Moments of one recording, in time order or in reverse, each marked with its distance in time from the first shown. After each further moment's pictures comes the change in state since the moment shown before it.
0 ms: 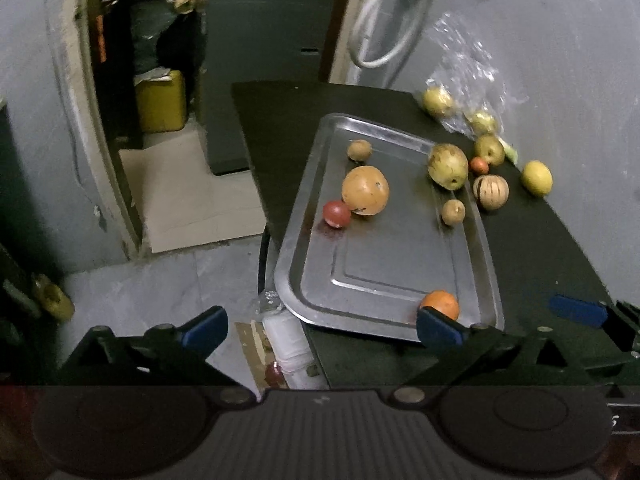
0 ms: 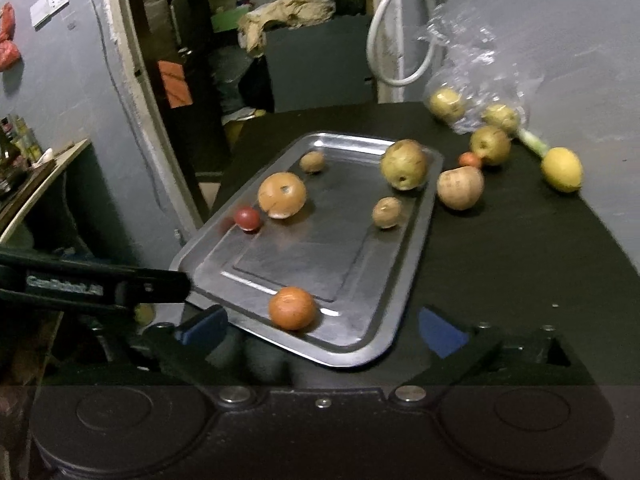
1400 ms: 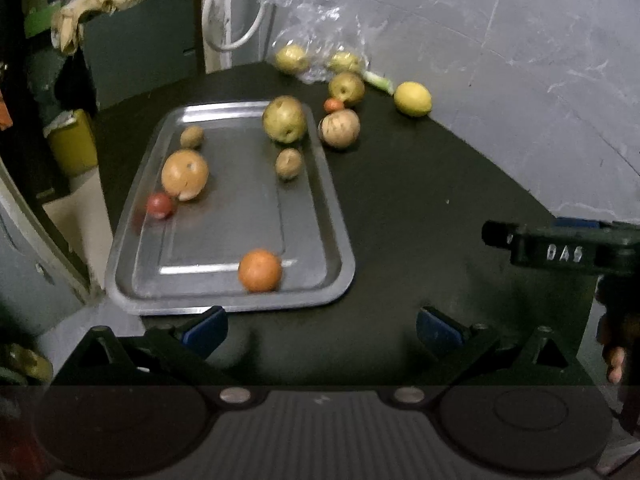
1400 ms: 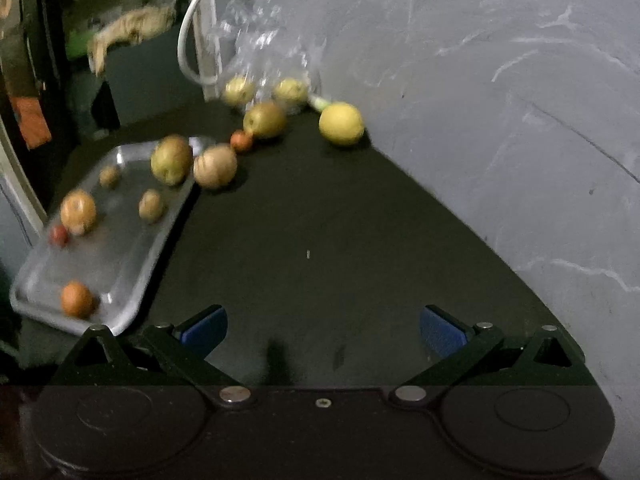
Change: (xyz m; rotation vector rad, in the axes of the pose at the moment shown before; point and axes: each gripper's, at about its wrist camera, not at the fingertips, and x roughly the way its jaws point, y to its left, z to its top) left arm 0.002 -0.127 -0.026 0.321 0.065 -0.111; right arm -0.046 -0.131 -0.030 0.244 -0.014 -0.323
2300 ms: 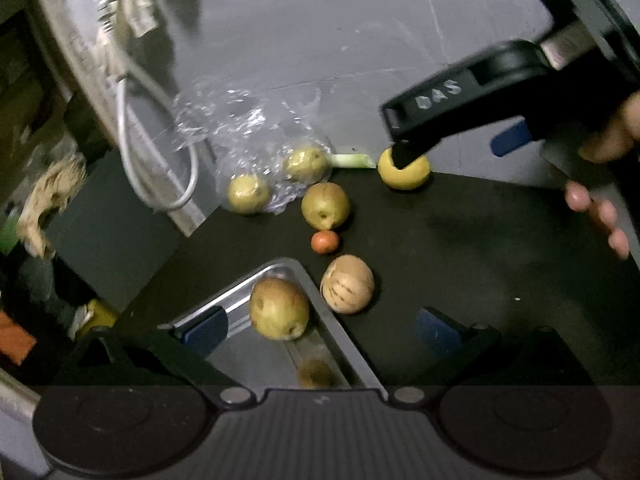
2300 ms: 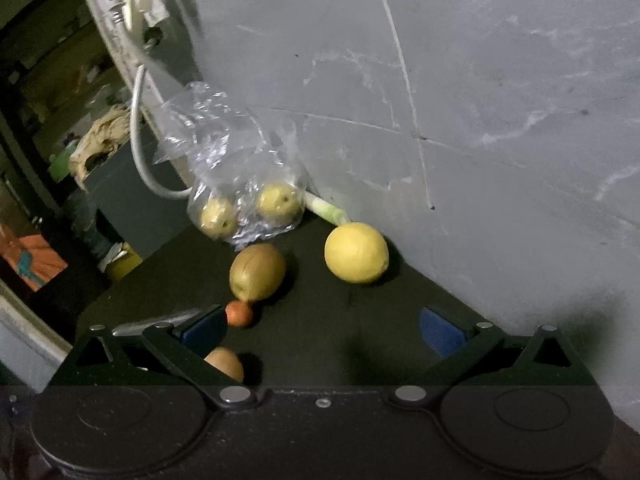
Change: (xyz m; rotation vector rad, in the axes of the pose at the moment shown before) left arm 0.086 -0.051 0.121 0.535 -0.172 0.160; right arm 0.114 -0.025 0.143 0.304 -0.047 0.115
